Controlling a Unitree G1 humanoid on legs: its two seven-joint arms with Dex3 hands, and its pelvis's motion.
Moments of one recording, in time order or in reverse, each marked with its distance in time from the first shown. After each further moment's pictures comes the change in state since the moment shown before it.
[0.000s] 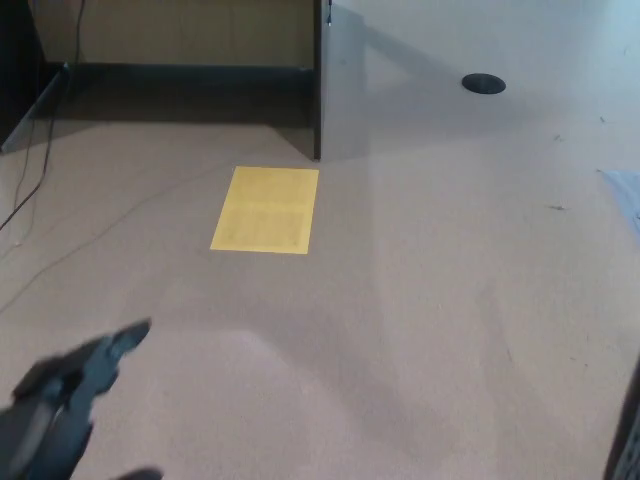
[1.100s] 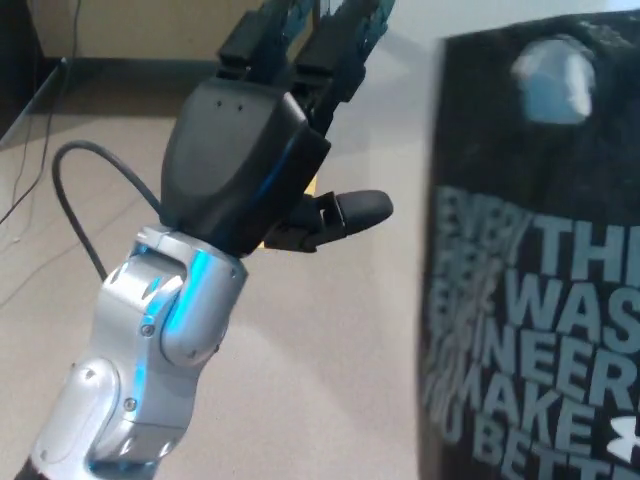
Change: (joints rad) left_arm -0.782 -0.088 -0.352 -0.237 0.275 0.341 -0.107; right_arm -0.011 -0.002 0.002 -0.006 0.000 0.001 0.000
